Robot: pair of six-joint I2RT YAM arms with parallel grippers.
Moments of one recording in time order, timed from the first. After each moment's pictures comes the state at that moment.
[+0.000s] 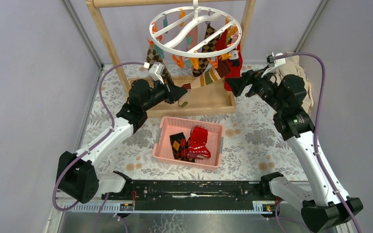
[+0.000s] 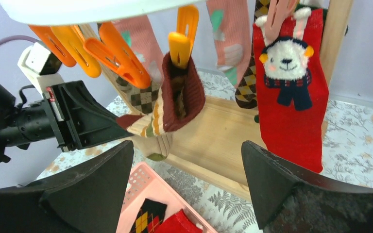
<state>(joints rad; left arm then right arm) -0.46 1.28 0.95 0.26 0.37 -0.55 0.30 0.98 1.15 -0.17 -0.30 0.29</state>
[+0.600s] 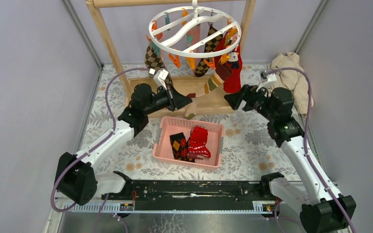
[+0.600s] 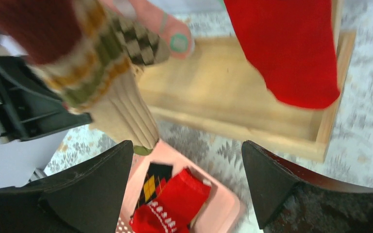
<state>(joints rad) -0.46 1.27 0.91 0.24 0.52 -0.68 0.23 0.95 0.91 -0.10 -0.38 0.41</state>
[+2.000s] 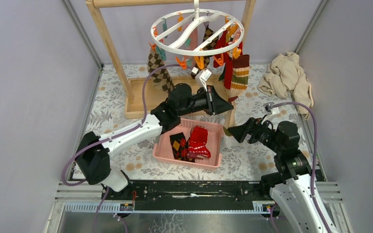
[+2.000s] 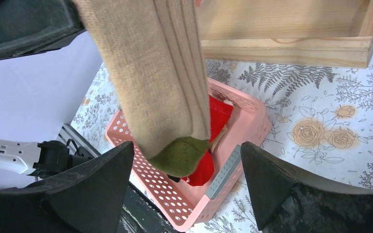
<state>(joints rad) -0.85 1.53 1.22 0.30 0.38 -0.81 0.23 0.49 0.57 -0.36 -0.47 0.51</state>
